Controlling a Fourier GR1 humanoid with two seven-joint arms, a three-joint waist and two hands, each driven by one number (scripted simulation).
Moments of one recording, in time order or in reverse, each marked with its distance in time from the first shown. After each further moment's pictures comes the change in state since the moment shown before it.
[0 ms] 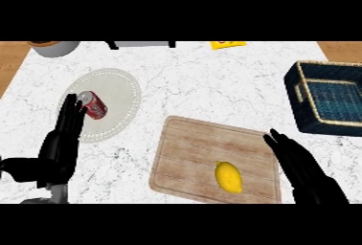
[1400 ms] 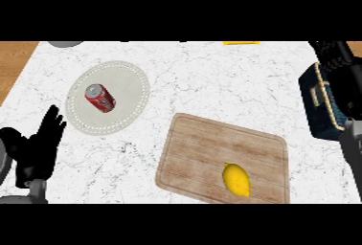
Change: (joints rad) left arm -0.010 0.115 0.087 0.171 0.049 0.024 0.212; right arm -0.584 -0.016 -0.527 0.711 -1.027 0.023 -0.549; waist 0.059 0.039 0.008
